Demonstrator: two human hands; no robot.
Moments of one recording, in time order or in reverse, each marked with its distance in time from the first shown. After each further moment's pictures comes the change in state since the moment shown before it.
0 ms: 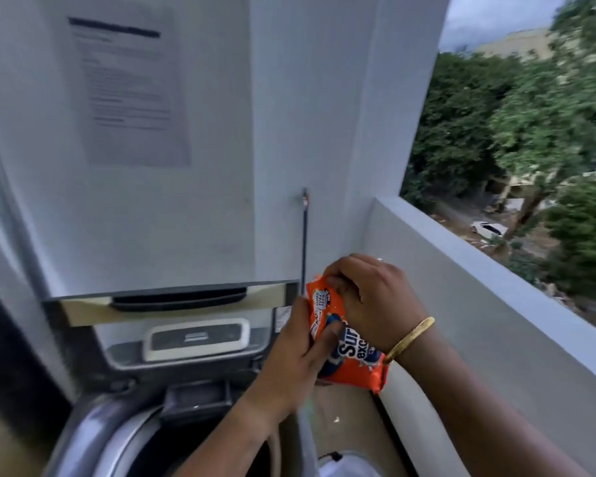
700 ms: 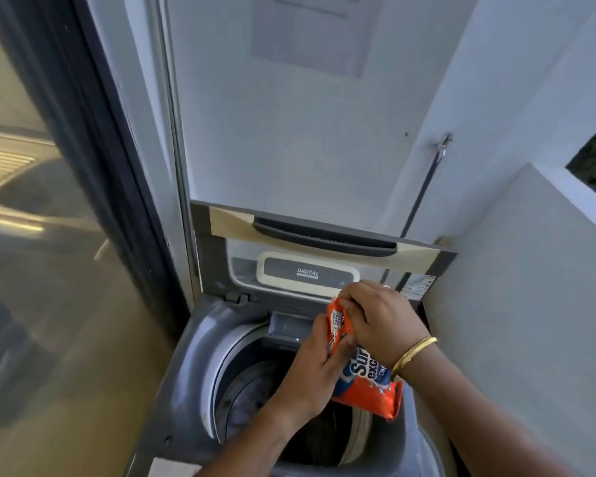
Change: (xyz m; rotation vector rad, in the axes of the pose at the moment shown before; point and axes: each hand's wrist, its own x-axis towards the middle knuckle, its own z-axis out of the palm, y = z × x) left_hand -0.089 -0.136 -0.143 -0.104 0.242 -0.305; right_hand 0.021 -0.099 0.226 0.056 -0.537 -0.043
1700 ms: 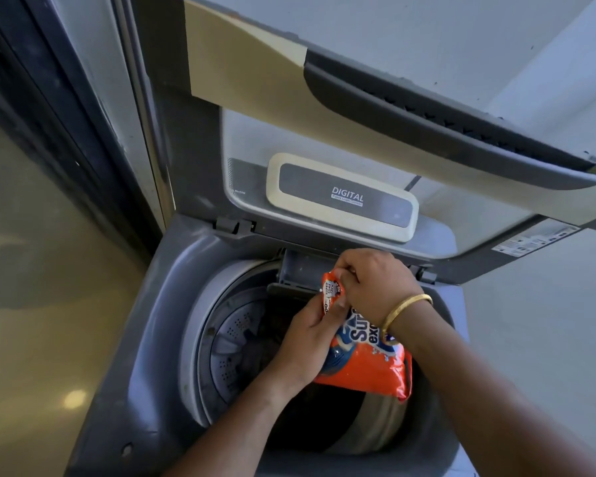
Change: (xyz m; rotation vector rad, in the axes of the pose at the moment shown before) left_hand 0.058 -0.150 -0.052 -0.383 0.038 -0.353; right_hand 0.096 0.032 0.180 -0.122 -0.367 0.219
